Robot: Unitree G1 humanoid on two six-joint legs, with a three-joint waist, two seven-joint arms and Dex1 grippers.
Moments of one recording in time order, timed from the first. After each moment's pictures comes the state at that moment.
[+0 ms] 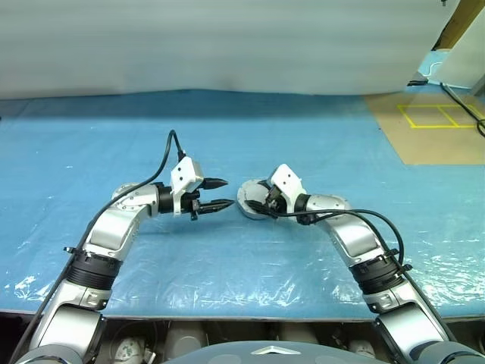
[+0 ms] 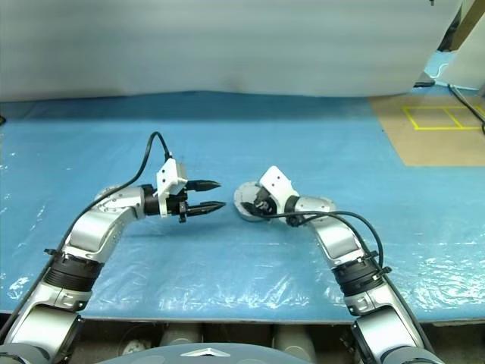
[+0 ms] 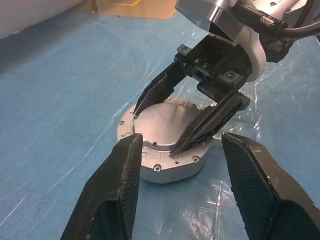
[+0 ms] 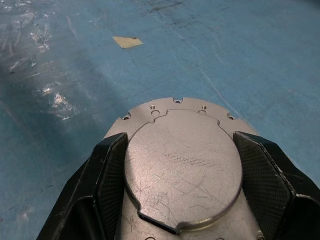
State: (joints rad) left arm -0.40 0.50 -0.15 -0.01 -0.32 0.28 -1.05; right arm -0.38 -0.38 0.27 0.01 0.11 0.48 0.70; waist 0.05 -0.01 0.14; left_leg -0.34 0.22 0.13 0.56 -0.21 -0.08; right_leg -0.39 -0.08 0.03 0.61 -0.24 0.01
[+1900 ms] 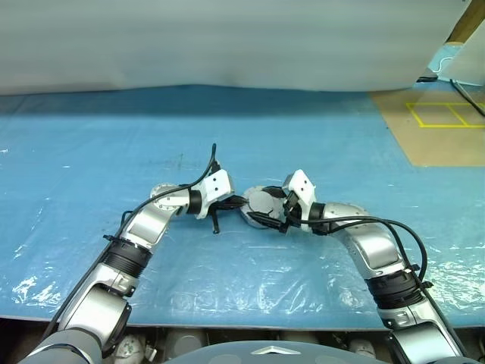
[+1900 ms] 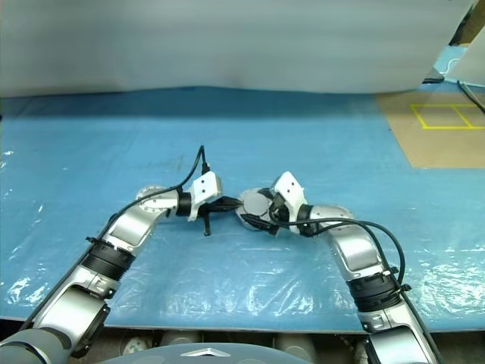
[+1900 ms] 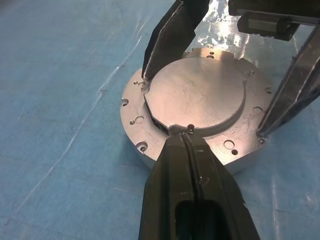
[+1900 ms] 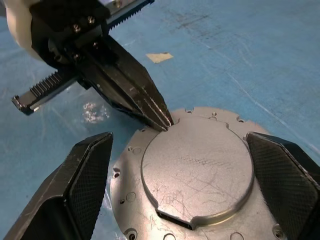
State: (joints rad) left arm -0.51 0.39 -0.32 0.21 -0.07 0.16 -1.01; right arm -0.29 -0.40 0.16 -0.11 0.26 0.51 0.81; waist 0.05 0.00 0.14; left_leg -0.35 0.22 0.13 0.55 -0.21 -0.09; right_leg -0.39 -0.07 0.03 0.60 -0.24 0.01
